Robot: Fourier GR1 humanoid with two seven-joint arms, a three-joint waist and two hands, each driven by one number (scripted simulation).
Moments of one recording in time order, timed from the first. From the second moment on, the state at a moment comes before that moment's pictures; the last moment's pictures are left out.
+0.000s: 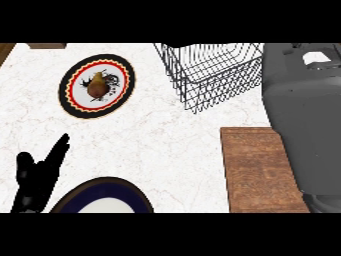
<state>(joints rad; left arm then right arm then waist) 0.12 0.25 -0.03 -1.51 0.08 0.03 0.26 -1.12 -0.13 0.06 -1.52 0.51 0.09 0.85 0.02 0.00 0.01</state>
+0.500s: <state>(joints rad) 0.12 0.24 -0.02 -1.50 0.07 0.02 0.24 -1.10 -0.10 -0.03 -1.24 0.47 -0.02 0.62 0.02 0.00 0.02</state>
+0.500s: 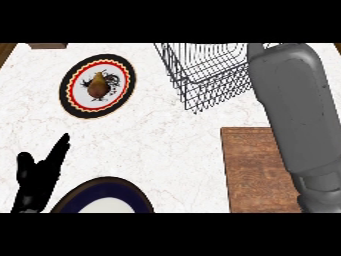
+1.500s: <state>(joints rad) 0.11 0.23 -0.01 -1.50 0.05 0.01 0.26 -1.08 -0.23 -0.08 -0.82 0.56 -0.11 0.27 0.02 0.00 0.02</state>
